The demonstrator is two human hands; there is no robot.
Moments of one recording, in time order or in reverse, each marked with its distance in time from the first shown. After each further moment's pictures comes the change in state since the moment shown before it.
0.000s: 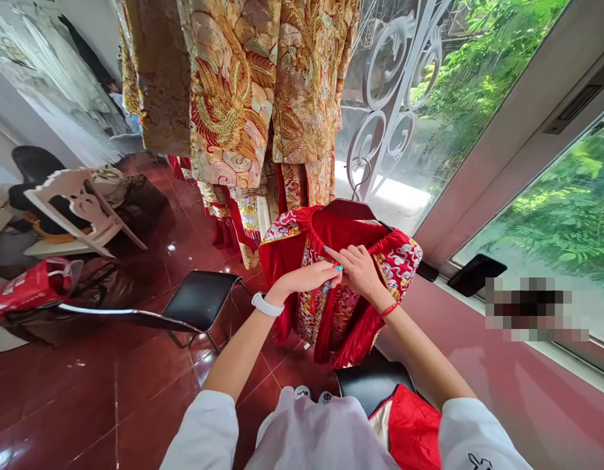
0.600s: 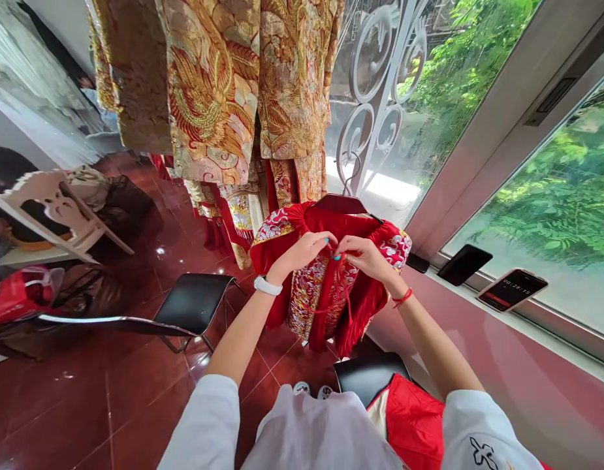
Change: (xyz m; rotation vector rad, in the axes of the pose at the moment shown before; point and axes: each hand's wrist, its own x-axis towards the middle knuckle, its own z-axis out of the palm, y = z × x) left_hand 0.024 0.001 -0.023 0.268 0.212 0.176; right_hand 0.009 0.016 -0.042 0.791 -0.035 0.216
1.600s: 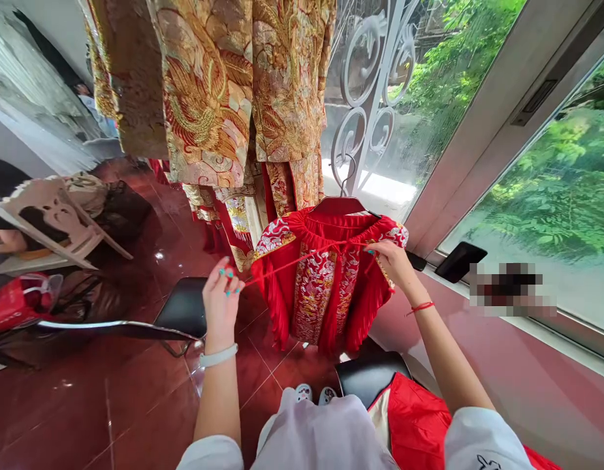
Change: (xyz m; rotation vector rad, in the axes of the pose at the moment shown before) left_hand -0.147 -0.062 -0.017 -0.920 1.172 -0.197; right_hand -0.066 0.050 -0.047 -0.517 0.222 0.132
